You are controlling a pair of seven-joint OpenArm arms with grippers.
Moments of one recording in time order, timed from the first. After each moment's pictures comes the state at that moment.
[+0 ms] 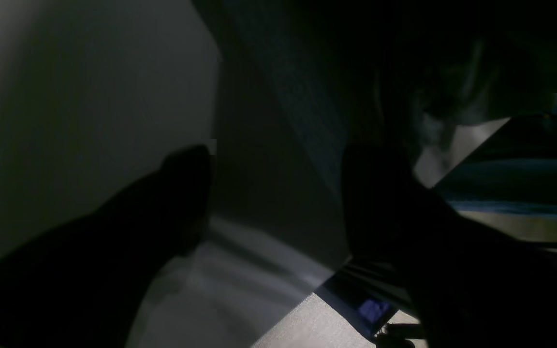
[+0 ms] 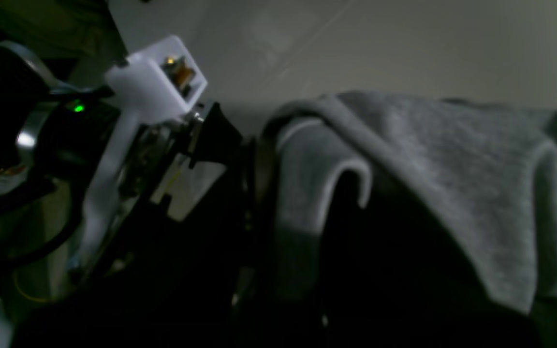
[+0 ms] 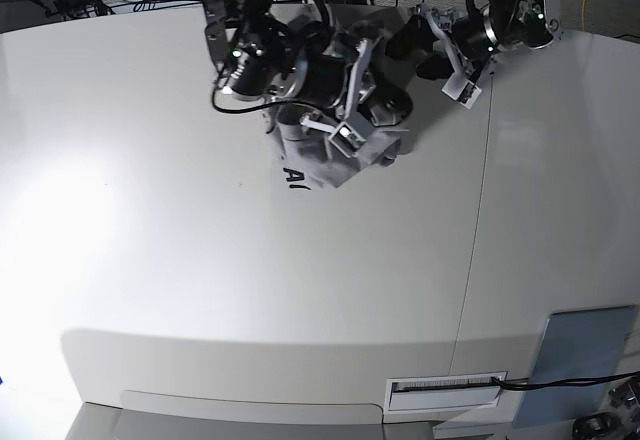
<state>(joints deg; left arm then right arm) 26.6 -8.1 -12.4 101.5 -38.6 -43.1 56.4 -13.2 -5.3 -16.8 108.5 28.3 34.8 -59.5</state>
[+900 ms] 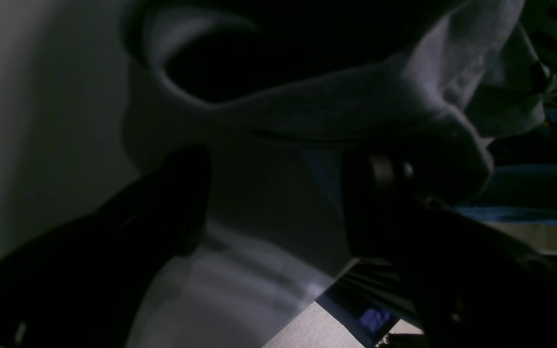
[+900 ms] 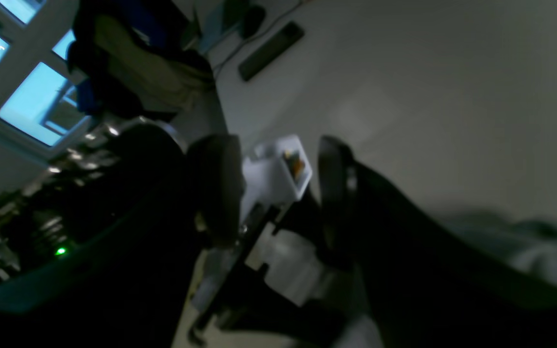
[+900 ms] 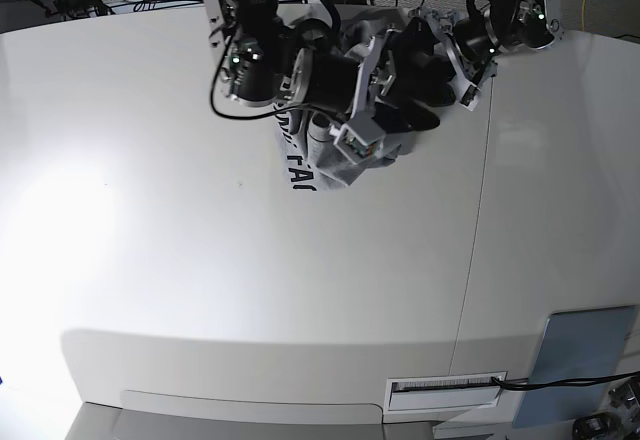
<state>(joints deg) 26.4 -8.1 -13.1 101.5 -38.9 -43.1 54.9 -11.7 -5.5 -16.9 111.1 42.0 38.9 -56.3</state>
